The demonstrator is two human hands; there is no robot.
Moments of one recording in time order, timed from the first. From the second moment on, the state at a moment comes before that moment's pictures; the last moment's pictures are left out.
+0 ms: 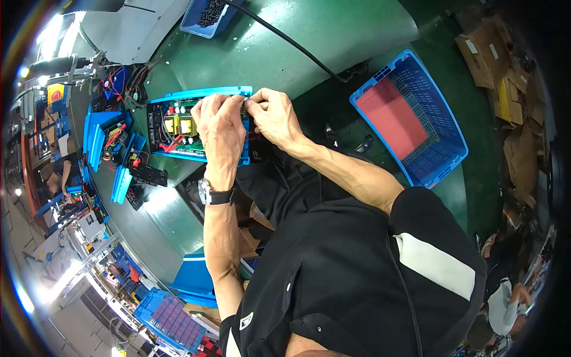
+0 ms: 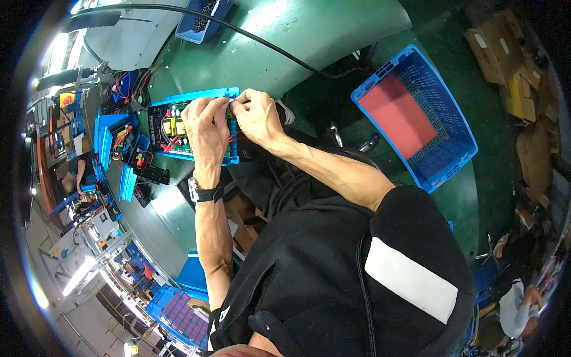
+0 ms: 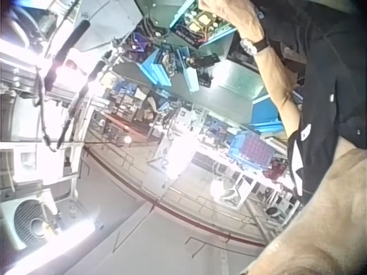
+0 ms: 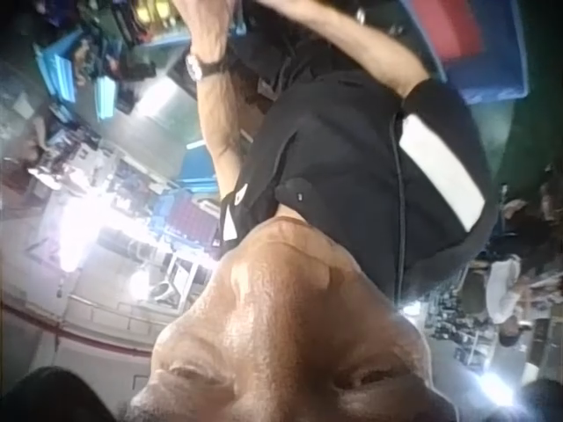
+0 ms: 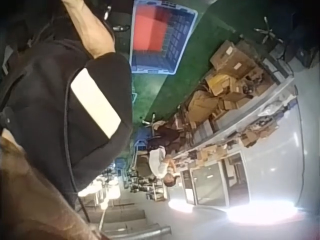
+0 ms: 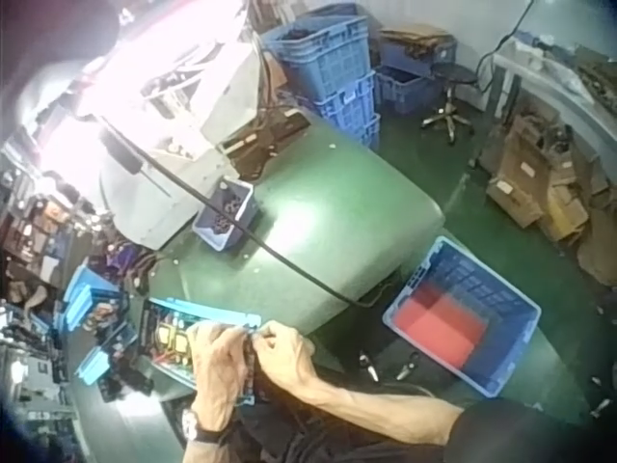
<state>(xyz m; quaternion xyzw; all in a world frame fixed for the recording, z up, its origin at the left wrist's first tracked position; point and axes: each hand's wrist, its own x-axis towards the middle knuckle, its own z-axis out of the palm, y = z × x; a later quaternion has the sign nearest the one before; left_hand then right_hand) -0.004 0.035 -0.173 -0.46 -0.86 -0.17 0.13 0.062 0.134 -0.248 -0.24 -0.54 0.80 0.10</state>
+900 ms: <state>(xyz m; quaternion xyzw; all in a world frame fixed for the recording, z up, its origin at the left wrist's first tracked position) 0.002 0.039 -0.181 -0.44 -0.87 -0.17 0.14 0.054 0.139 -0.249 -0.26 -0.53 0.80 0.07</state>
